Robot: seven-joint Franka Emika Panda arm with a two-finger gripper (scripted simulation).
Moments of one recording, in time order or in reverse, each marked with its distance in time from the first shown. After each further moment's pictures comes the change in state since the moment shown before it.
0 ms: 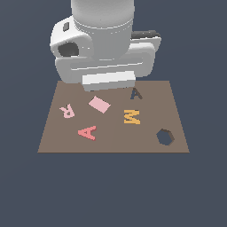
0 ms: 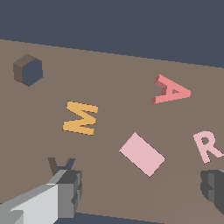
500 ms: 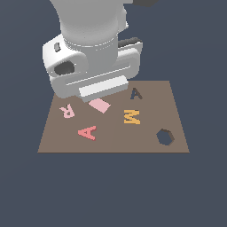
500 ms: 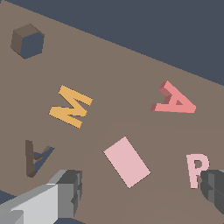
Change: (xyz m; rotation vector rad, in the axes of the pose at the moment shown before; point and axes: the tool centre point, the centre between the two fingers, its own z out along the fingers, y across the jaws) arm 0.003 0.022 0.019 0.002 -0.001 -0.245
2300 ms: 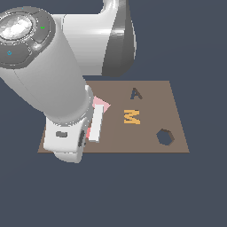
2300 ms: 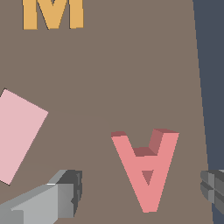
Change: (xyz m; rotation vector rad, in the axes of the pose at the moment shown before) arm 0.055 0.079 0.087 0.006 -0.004 -1.108
